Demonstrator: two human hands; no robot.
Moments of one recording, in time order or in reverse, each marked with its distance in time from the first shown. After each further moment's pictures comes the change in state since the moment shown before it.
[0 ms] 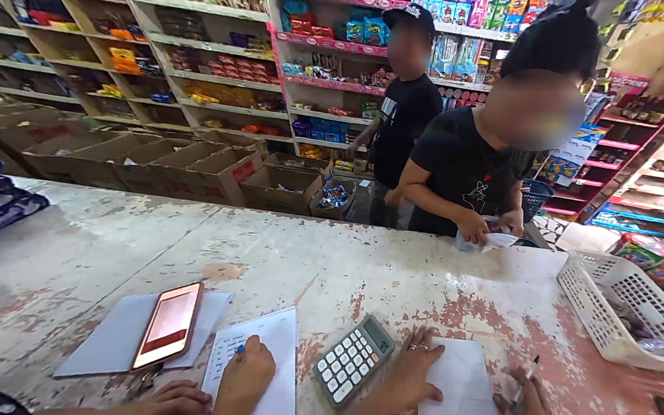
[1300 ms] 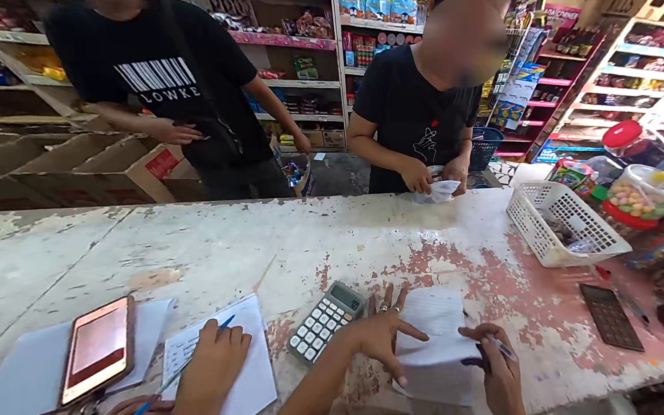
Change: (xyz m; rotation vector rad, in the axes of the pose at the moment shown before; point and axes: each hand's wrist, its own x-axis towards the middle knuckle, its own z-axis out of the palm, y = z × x) left_hand -0.033 0.031 -0.081 -0.211 -0.472 0.154; right_hand -0.048 0.034 0.074 1.091 0.214 -0.203
